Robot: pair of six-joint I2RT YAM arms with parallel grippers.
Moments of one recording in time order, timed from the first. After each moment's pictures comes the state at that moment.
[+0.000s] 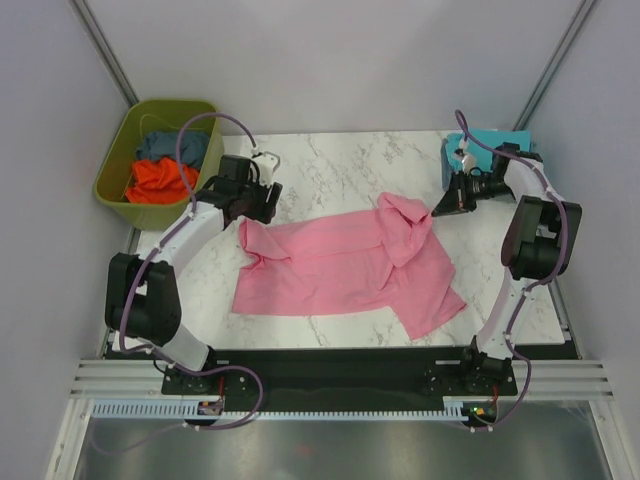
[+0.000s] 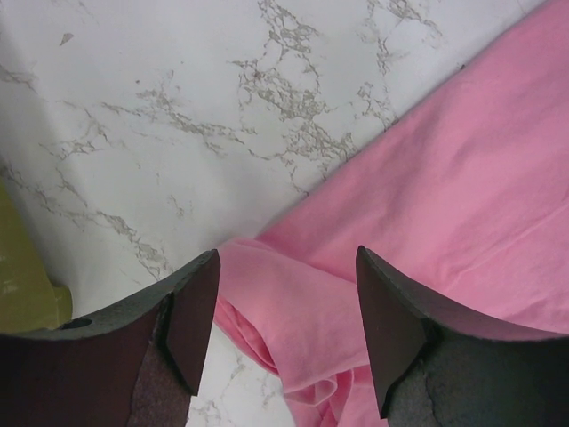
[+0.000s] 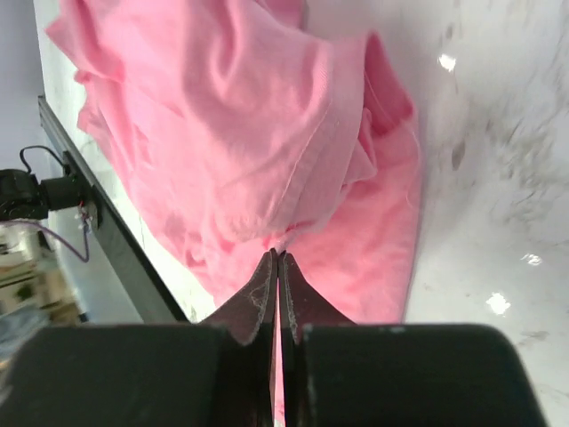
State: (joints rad) left arm -0.27 1.60 1.19 -0.35 0.10 0.20; right arm -0.23 2.12 1.64 -1.06 -0.92 -0.41
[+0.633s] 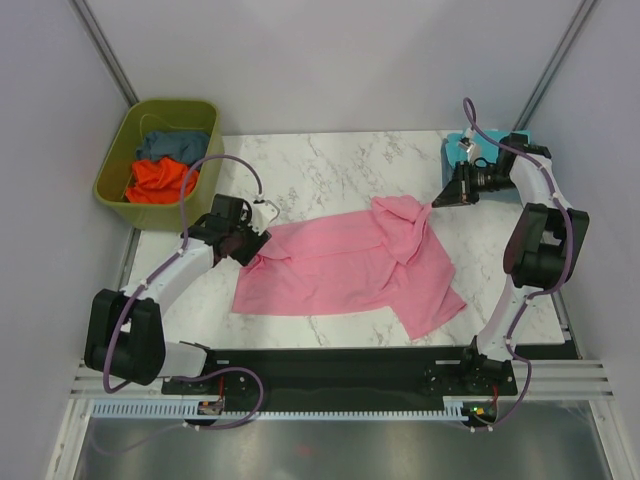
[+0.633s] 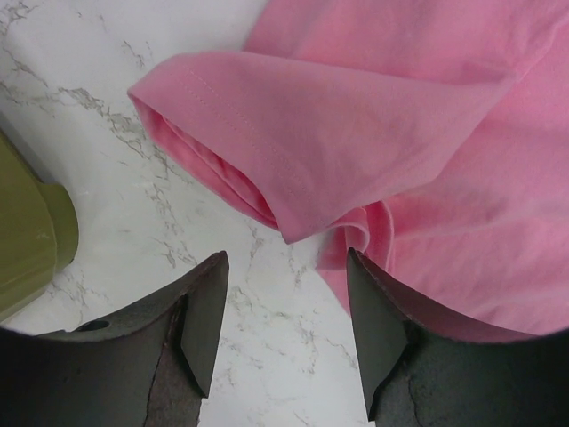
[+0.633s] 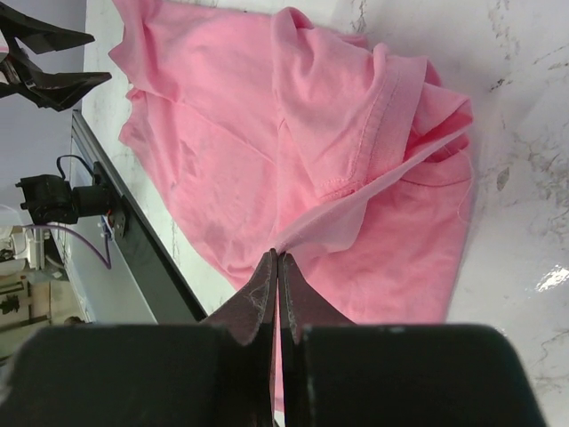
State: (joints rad) left arm -0.27 1.35 0.84 -0.42 0.02 0.52; right arm -0.23 2.00 1.70 -1.09 -1.00 -0.37
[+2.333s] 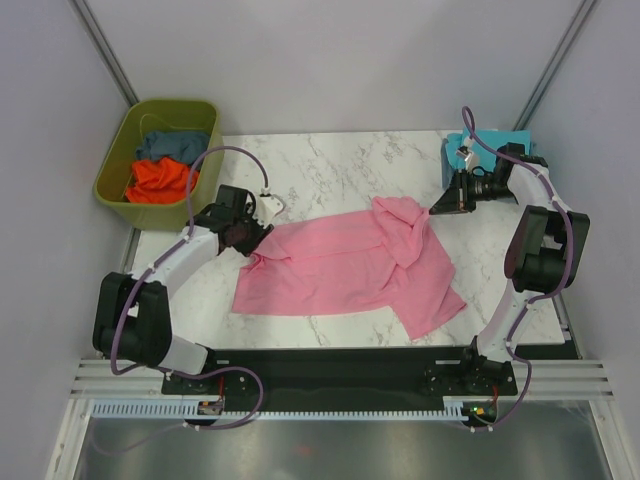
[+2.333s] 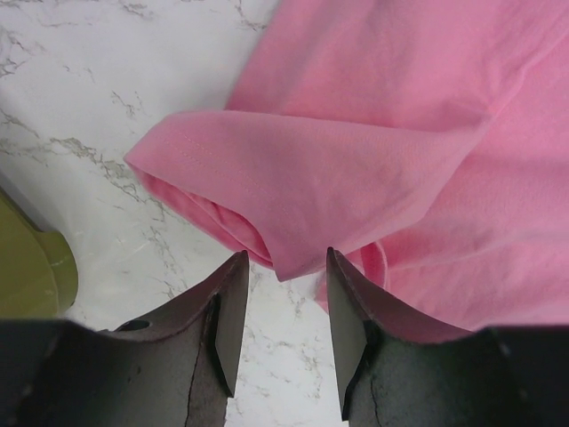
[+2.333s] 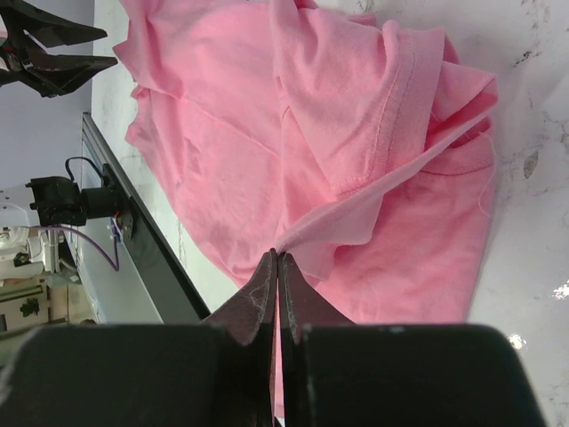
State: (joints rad) left arm -0.27 1.45 0.93 -0.44 0.09 0.55; right arm -0.23 1.96 1.56 -1.00 -1.02 -0.33
